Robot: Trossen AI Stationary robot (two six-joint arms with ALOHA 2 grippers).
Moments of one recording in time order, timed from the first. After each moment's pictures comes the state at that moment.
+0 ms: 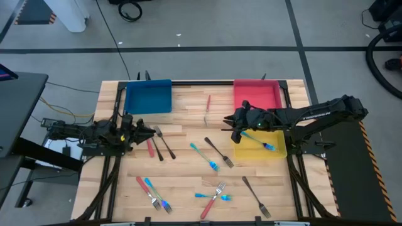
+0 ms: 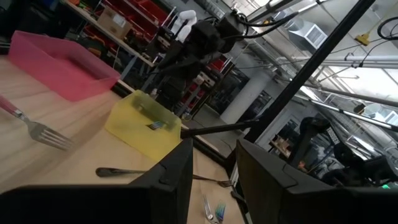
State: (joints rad) left arm -0.14 0.01 0.01 0.17 -0.17 -0.66; right arm 0.07 1.14 0.78 -0.17 0.40 0.18
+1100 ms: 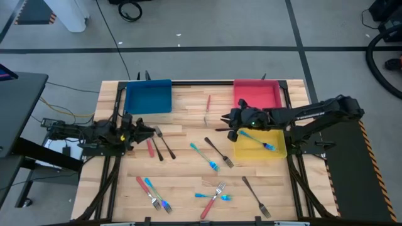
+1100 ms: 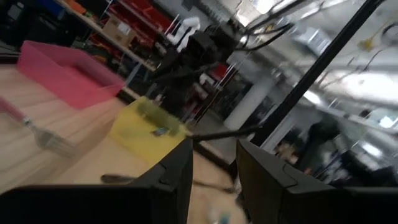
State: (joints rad) left arm -0.14 0.01 0.01 0.16 -0.19 -0.64; right arm 0.02 1.22 0.78 -0.13 0.40 0.09
